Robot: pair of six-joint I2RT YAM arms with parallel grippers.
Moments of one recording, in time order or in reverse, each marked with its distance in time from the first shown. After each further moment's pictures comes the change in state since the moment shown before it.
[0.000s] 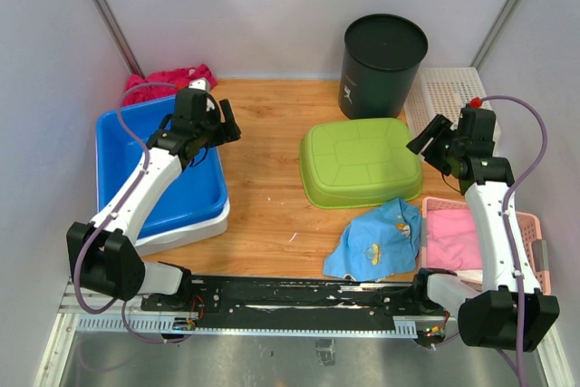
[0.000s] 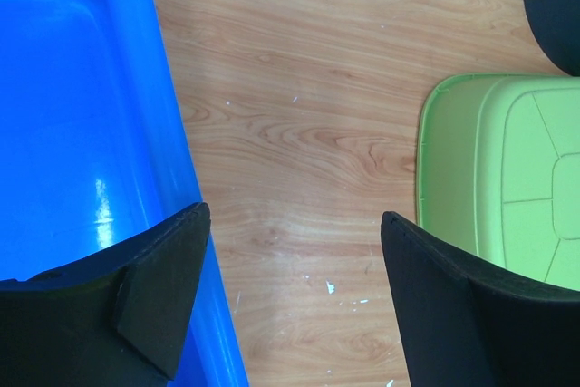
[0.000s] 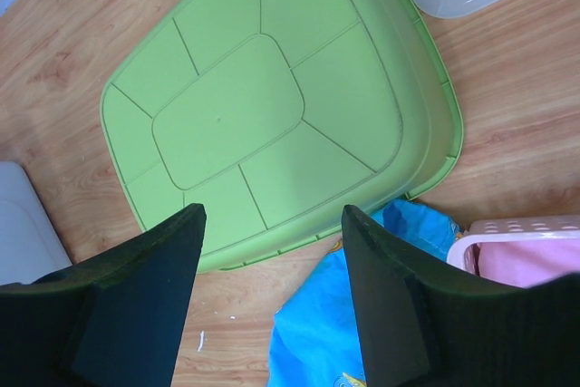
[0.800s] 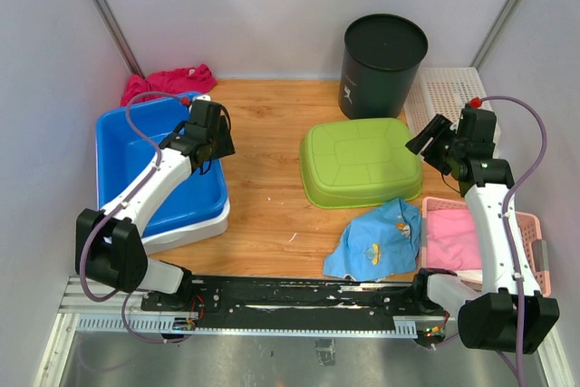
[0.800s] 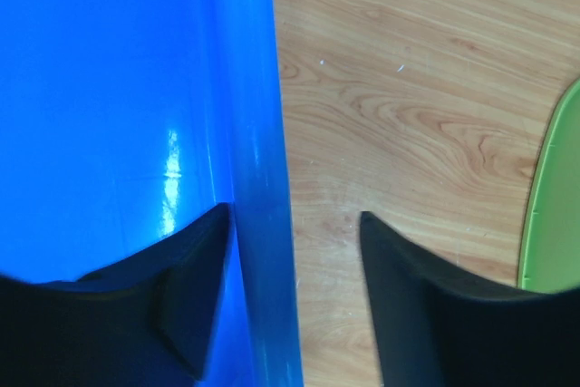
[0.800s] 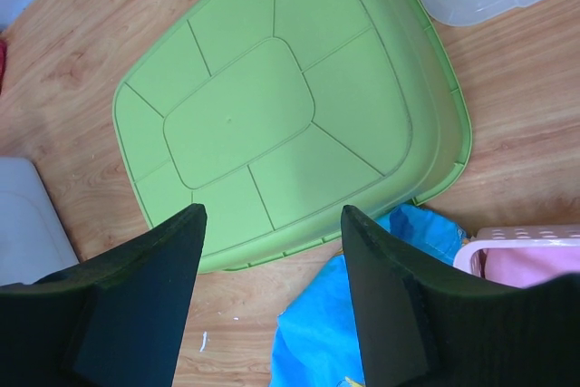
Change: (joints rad) left arm -0.050 0.050 -0.064 -0.064 -0.235 -0.027; right arm 0.001 -0.017 -0.012 0.023 -0.019 -0.004
